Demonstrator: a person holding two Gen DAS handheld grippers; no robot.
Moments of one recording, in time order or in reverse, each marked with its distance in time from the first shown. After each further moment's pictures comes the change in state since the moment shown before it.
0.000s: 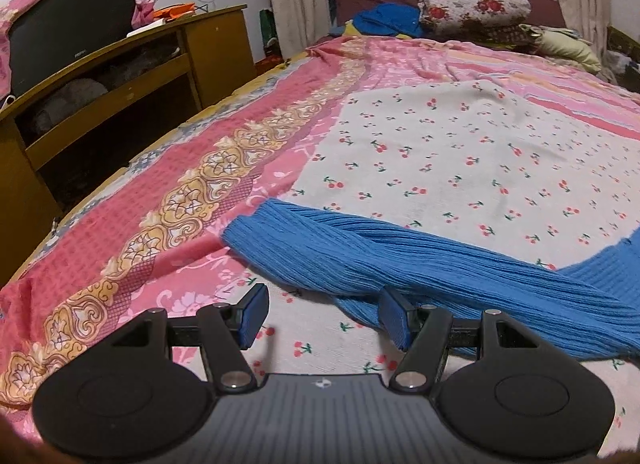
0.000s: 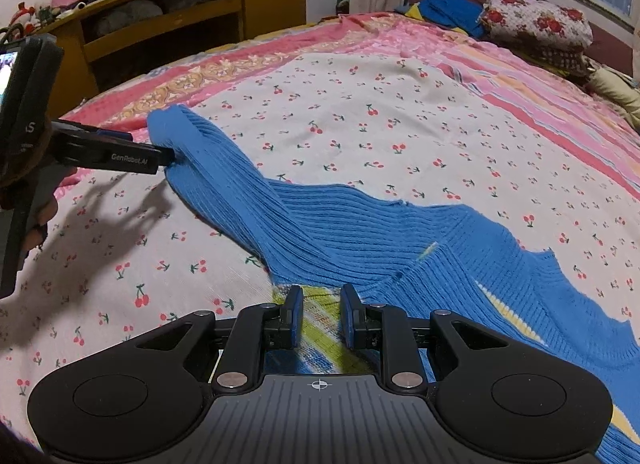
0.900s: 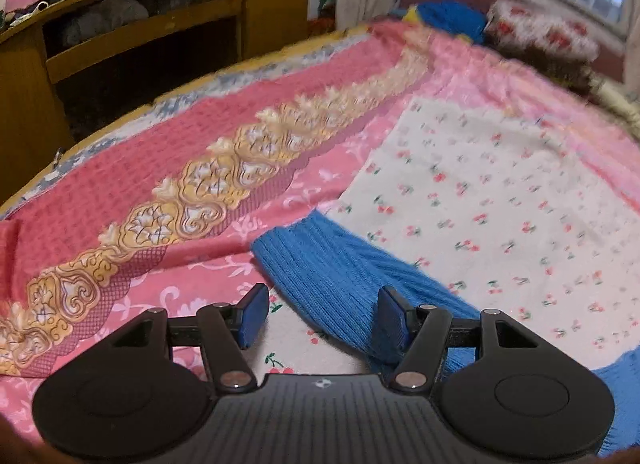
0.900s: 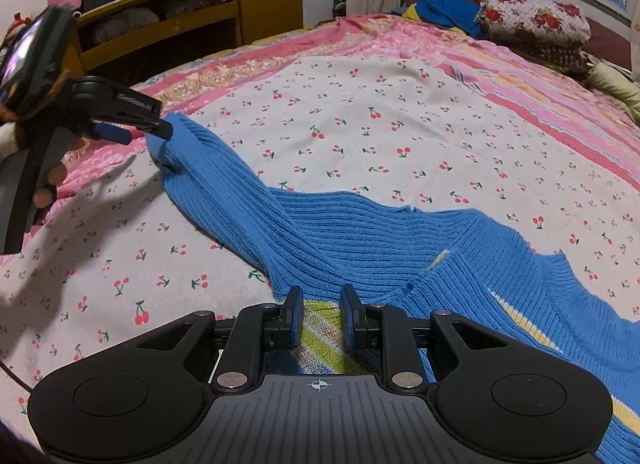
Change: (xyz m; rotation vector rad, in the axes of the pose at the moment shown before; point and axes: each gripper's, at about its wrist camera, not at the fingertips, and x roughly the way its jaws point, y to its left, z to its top) left arm 0.038 0.035 0.041 -0.265 0.142 0.012; right arm 0.009 0.002 0.004 0.030 -0.014 0.008
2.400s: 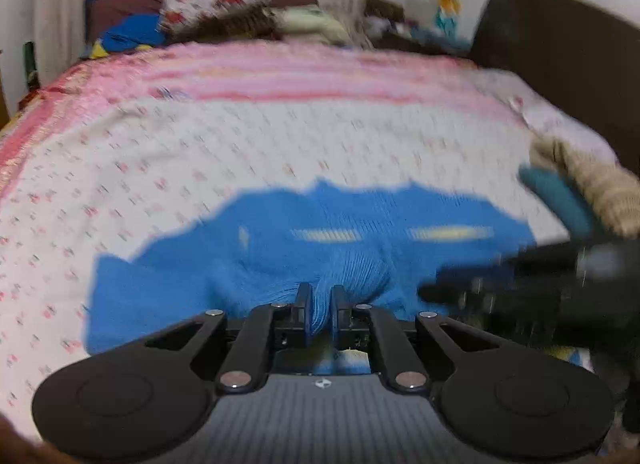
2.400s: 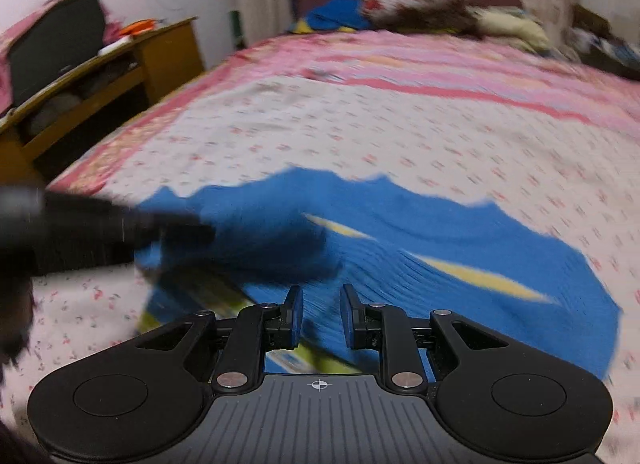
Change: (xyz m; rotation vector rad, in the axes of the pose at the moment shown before) left arm -0.133 -0.193 -0.137 0.609 -0.001 -0.655; right arm -0.101 -0.100 -0.077 0.334 -0.072 -0.109
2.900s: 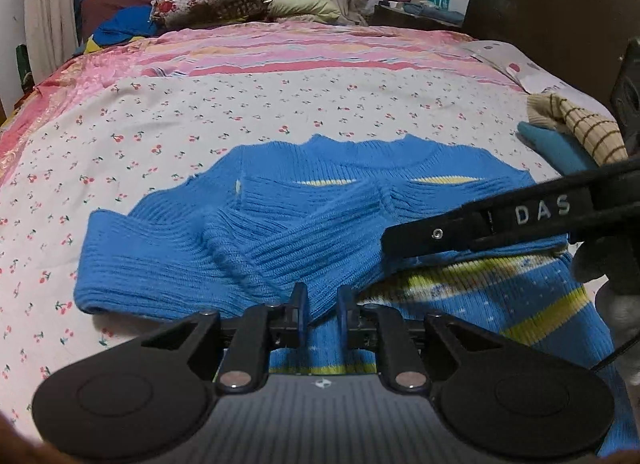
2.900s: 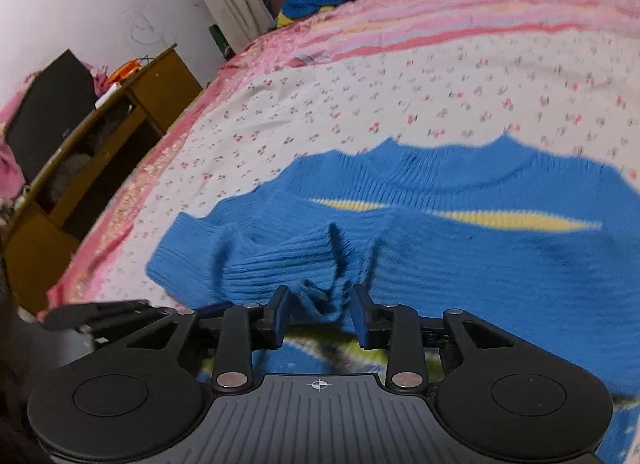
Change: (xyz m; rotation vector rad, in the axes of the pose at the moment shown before) left arm 0.000 -0.009 -0.035 0.047 0.036 0.017; right arm 0.010 -0.017 0.000 0.256 0.060 0.165
